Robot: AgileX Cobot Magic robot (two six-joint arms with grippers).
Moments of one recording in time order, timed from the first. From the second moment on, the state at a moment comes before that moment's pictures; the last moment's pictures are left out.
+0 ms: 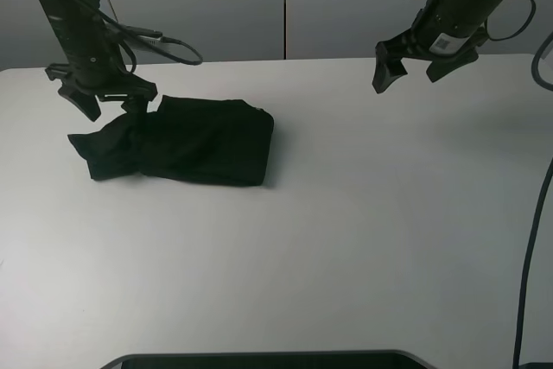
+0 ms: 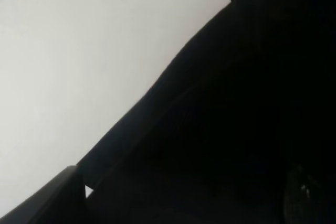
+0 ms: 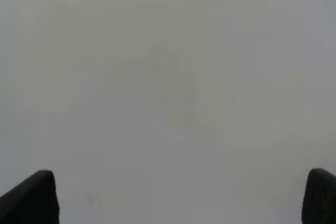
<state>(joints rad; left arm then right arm) -0.37 2.08 -1.51 0.11 1.01 -0.04 0.17 1.91 -1.35 0.14 0.82 -0.23</state>
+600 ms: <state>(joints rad) -0.37 1.57 -1.36 0.08 0.96 -0.02 0.17 1.50 -1.17 0.14 0.86 -0.20</state>
